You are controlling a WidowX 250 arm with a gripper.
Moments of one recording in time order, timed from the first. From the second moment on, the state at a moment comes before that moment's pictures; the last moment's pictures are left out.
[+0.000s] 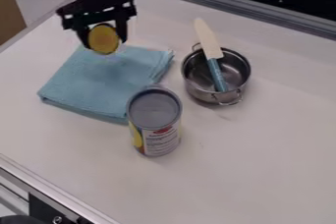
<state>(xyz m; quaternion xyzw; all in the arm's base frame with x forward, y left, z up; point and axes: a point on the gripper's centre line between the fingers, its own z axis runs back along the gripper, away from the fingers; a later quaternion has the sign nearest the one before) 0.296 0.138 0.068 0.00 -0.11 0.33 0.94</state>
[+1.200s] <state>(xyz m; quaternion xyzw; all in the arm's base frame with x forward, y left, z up) 0.188 0.109 0.021 0.01 -0.07 0.06 1.00</state>
